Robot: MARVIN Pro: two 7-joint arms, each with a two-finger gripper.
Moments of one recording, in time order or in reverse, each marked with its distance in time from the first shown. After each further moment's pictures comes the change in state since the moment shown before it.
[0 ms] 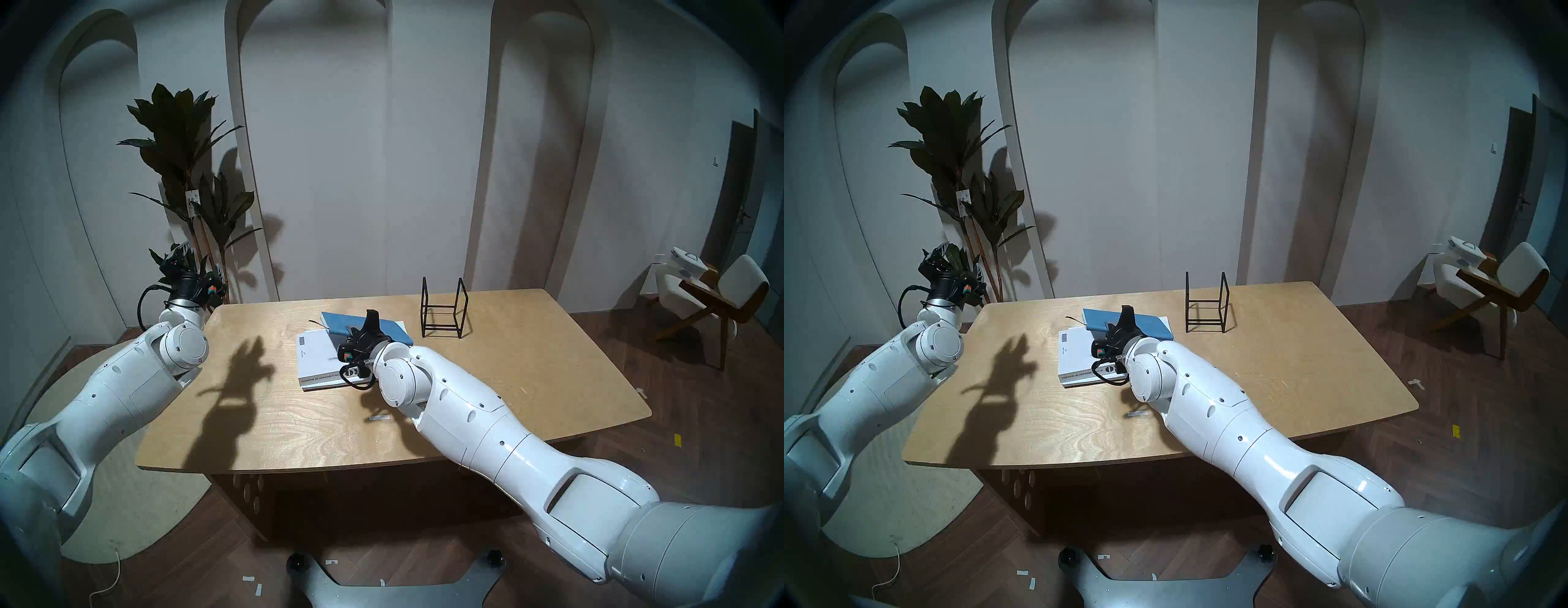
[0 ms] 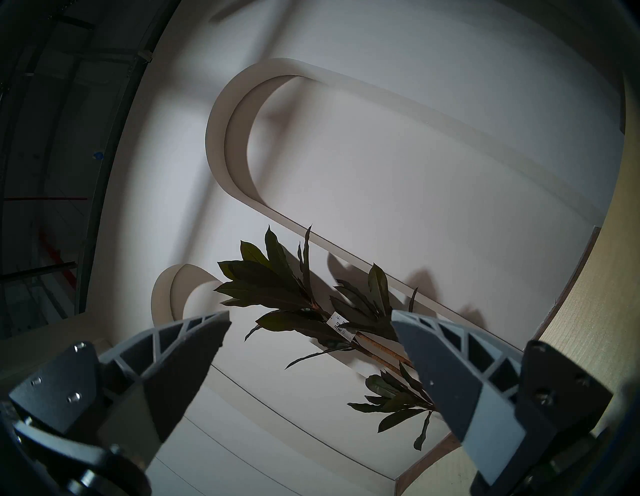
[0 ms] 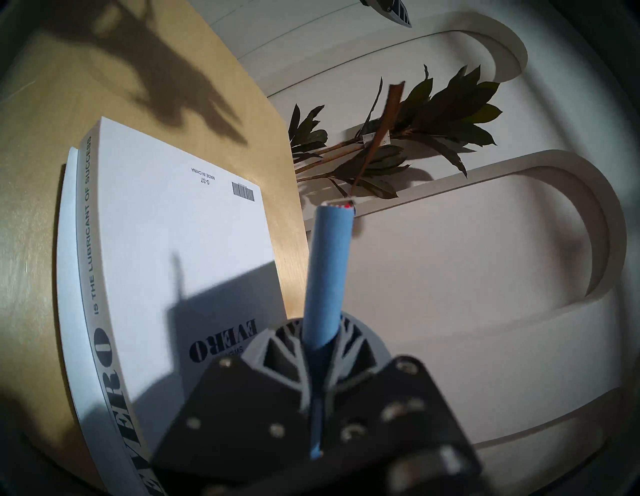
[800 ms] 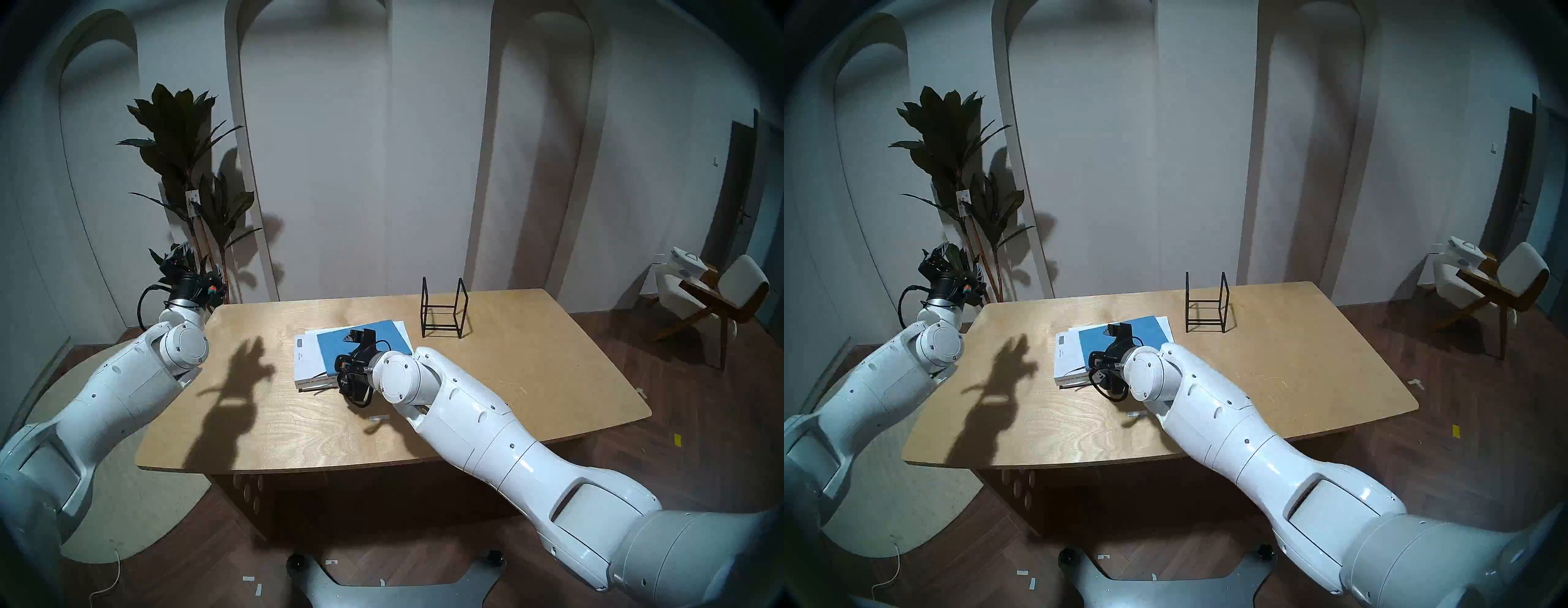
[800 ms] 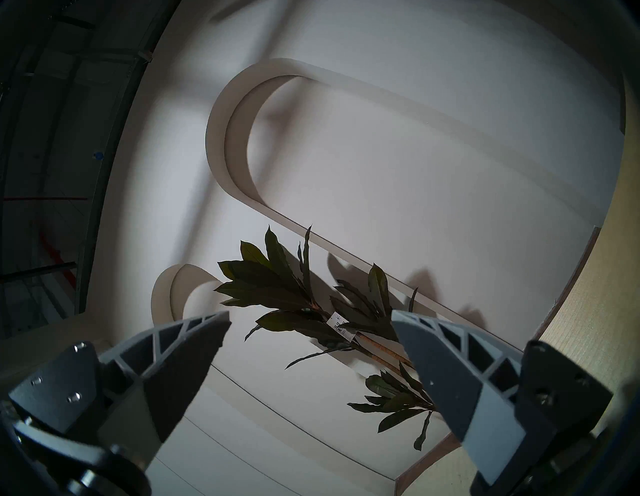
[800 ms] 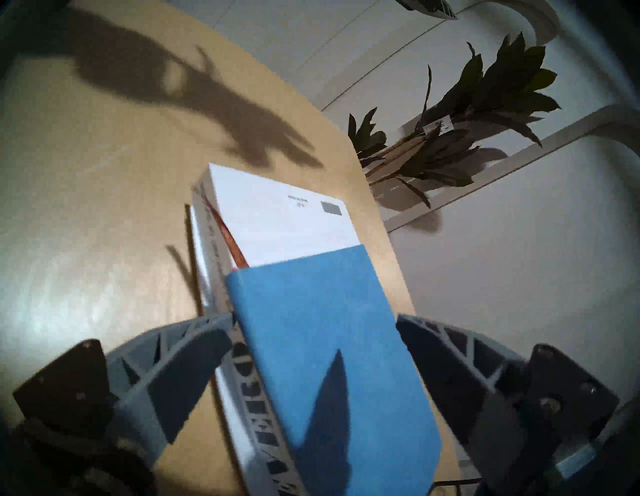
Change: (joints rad) left arm 0.000 0.000 0.000 0.000 0.000 0.000 0.000; right arm -0.054 0.025 0.062 -0.123 0.241 0.054 0.329
